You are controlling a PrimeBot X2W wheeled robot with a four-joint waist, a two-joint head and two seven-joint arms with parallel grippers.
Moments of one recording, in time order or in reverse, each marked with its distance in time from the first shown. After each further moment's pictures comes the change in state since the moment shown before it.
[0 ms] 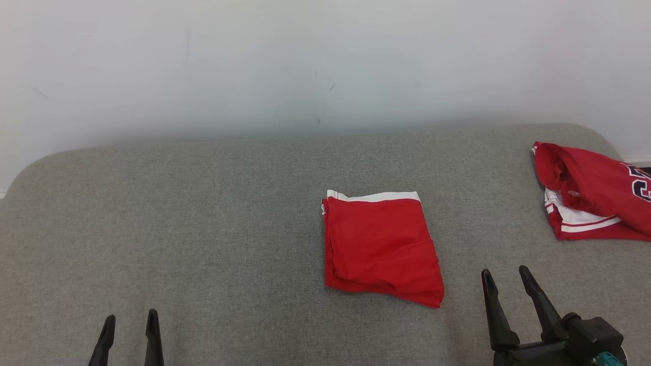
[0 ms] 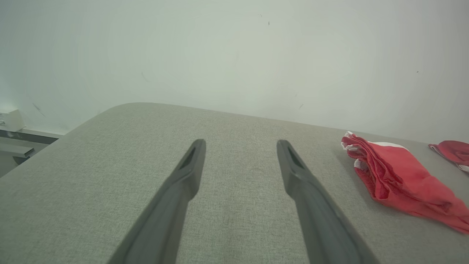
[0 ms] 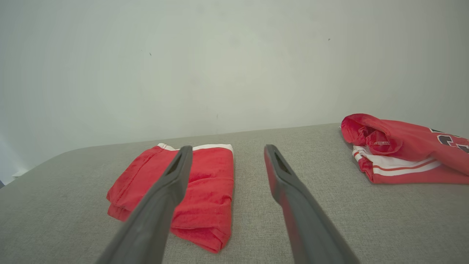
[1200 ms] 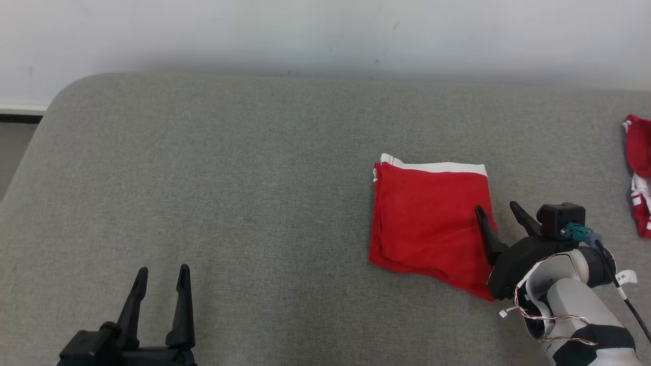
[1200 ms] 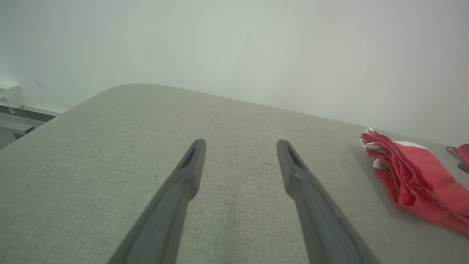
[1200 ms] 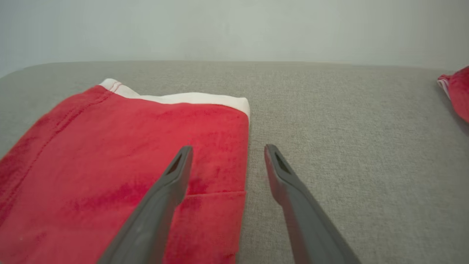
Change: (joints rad) left arm -0.134 0.000 -0.098 0.034 -0.044 0.001 0.000; right arm -0.502 -0.069 0.079 0.531 0.038 0.000 0.186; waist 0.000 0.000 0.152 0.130
